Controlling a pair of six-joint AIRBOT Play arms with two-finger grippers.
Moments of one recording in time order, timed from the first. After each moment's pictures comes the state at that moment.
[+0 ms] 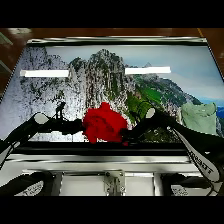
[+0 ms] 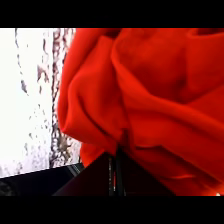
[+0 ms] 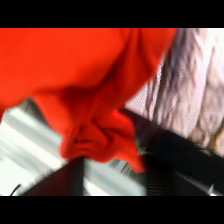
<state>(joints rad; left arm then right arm) -0.20 -1.17 0.60 0.77 -0.82 -1.48 0.35 -1.54 0.81 -0.83 1.14 1.38</state>
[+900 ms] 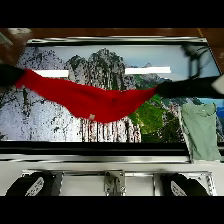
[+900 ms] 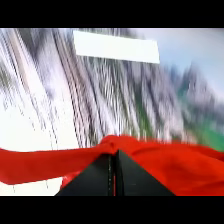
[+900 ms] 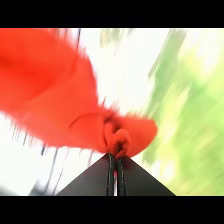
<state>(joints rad) 0.11 -0.80 1.41 1.11 -1.06 -1.47 0.02 -0.98 1.31 -1.12 1.18 1.36</state>
